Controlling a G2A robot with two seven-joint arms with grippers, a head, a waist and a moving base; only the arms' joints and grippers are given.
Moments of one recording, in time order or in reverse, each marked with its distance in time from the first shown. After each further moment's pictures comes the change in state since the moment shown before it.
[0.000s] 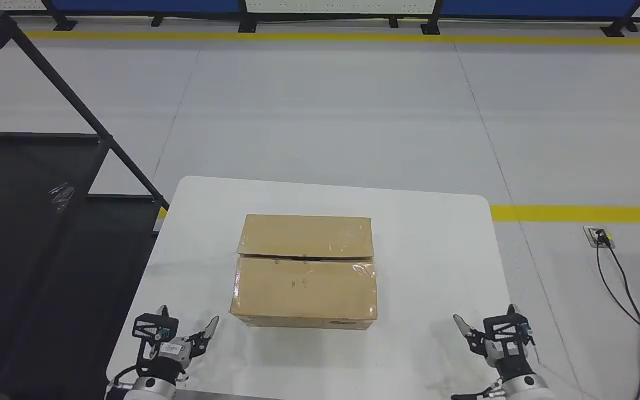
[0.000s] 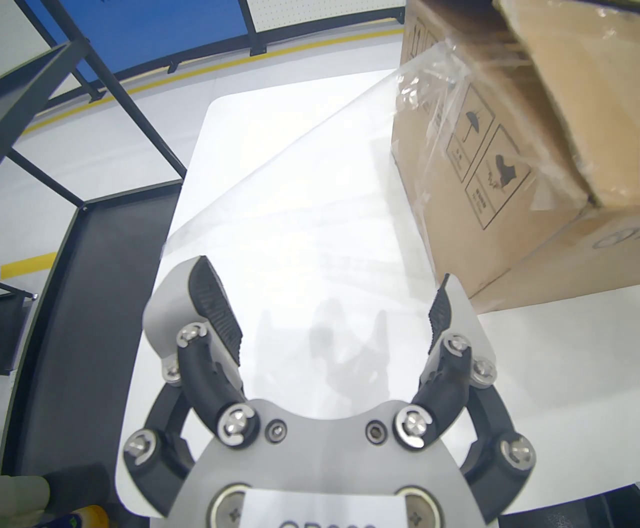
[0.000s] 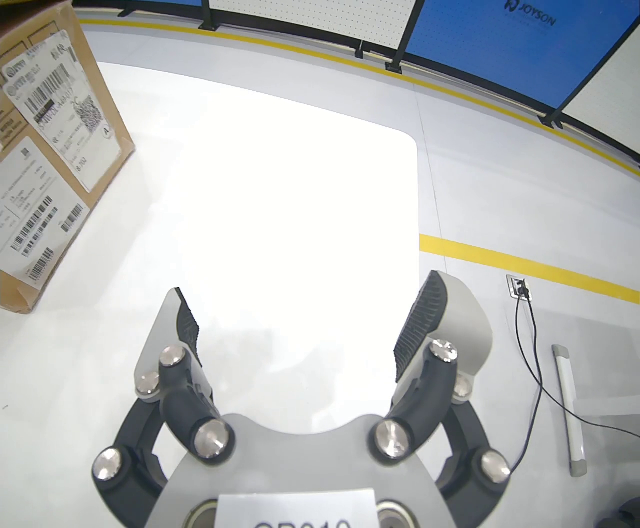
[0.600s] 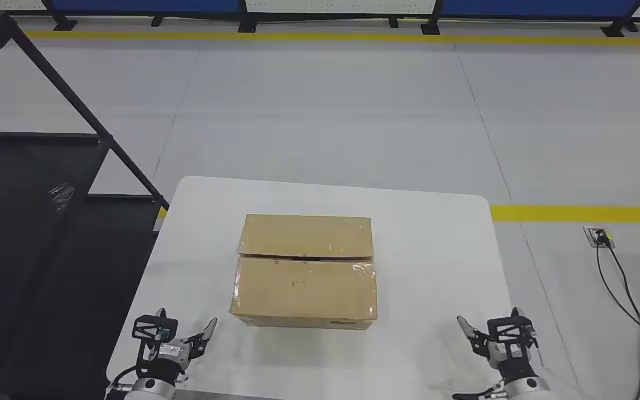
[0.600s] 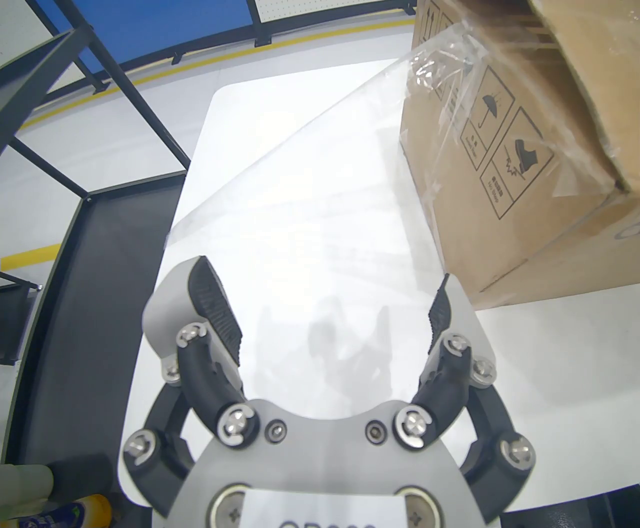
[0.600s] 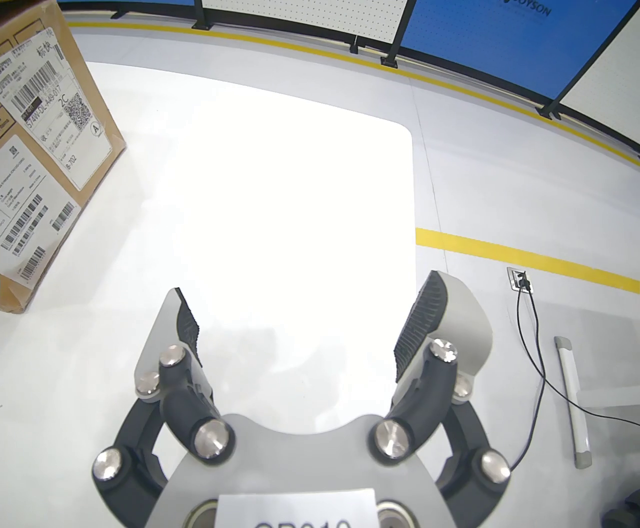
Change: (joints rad) left arm 0.004 0.001 0.007 0.015 0.012 0.027 -0.027; right arm -0.005 0.000 0.001 0.026 0.005 0.034 -0.012
